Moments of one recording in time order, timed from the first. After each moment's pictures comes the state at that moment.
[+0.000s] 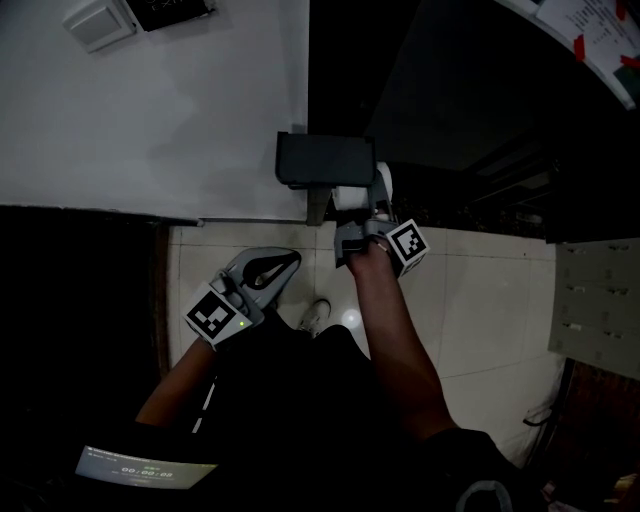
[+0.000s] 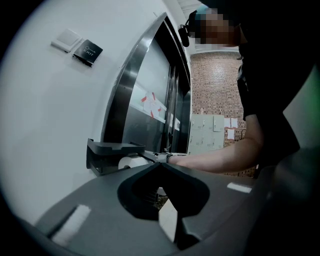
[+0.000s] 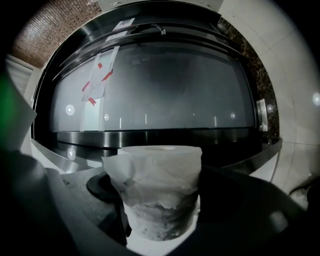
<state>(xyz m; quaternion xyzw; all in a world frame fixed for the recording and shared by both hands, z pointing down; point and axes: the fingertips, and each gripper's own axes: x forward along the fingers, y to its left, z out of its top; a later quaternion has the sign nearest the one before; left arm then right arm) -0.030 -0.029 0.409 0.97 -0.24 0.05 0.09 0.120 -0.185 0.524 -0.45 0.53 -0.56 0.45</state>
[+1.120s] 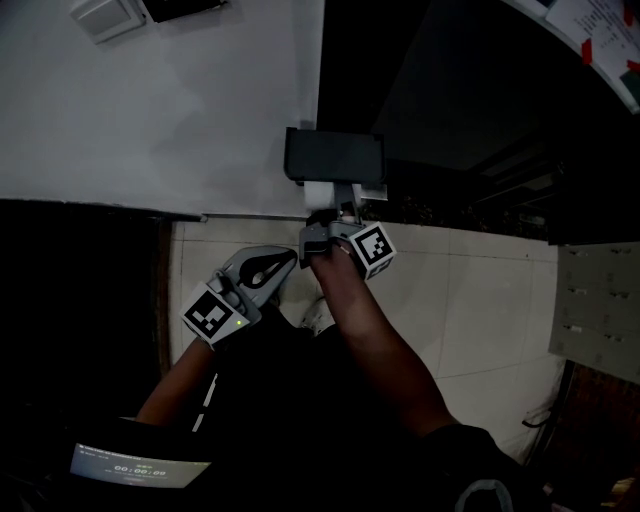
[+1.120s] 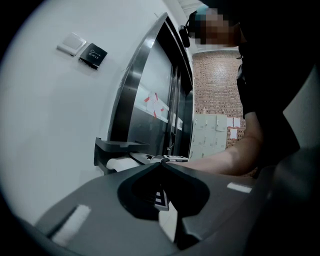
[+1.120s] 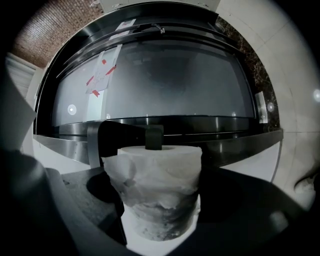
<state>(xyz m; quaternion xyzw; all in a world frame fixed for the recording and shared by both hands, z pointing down) -0.041 -0.026 0.417 0.96 -0.26 0.05 0.09 0.049 -0.178 0.522 -0.45 0.54 -0.55 0.45</state>
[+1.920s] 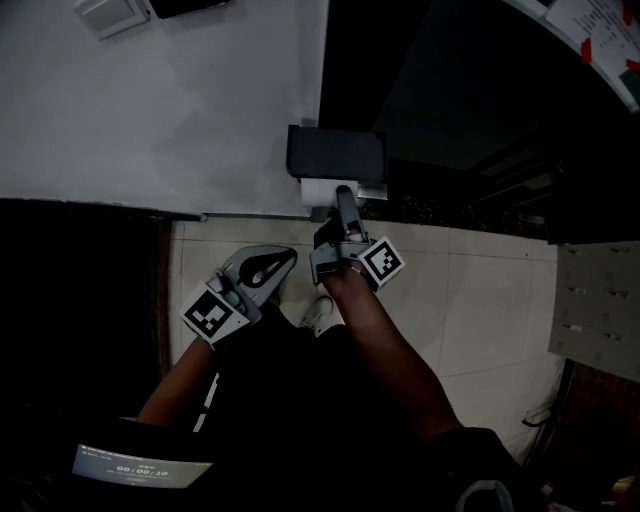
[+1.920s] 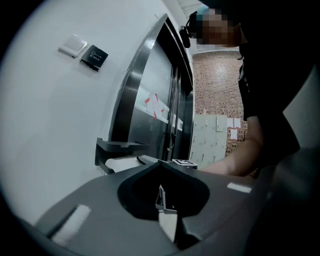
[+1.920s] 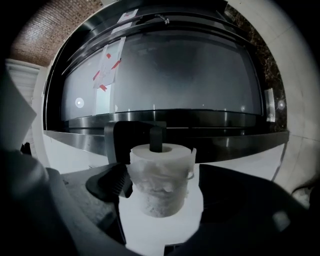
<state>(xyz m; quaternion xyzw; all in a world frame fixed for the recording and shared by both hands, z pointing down) -0.053 -0.024 0.414 0.96 -0.26 0.05 0.09 0.043 -0.146 0.526 -0.41 0.59 -0.55 0.42</state>
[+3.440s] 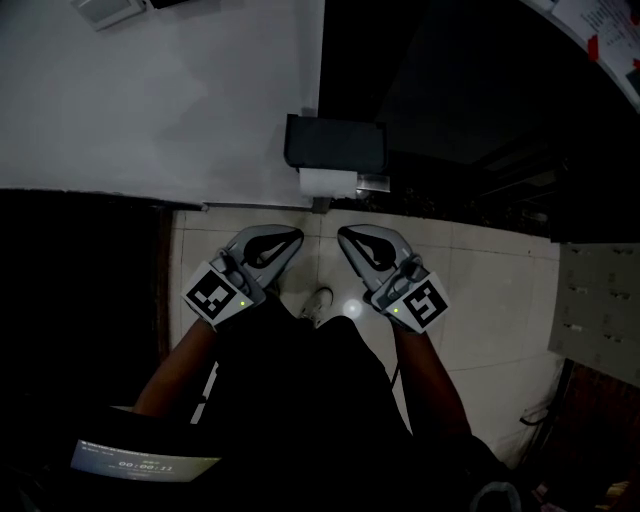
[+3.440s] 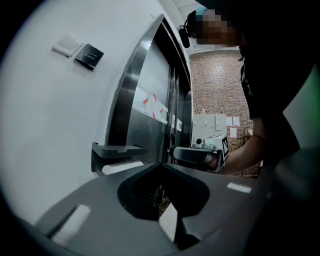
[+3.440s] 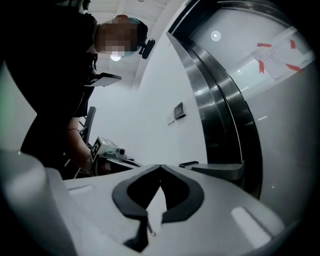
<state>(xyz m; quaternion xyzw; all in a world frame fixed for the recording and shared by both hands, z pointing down) -0.038 -0.040 0.409 0.96 -0.25 0.04 0.07 0.018 -0.038 0.394 -0.27 0.96 -0.01 0.03</state>
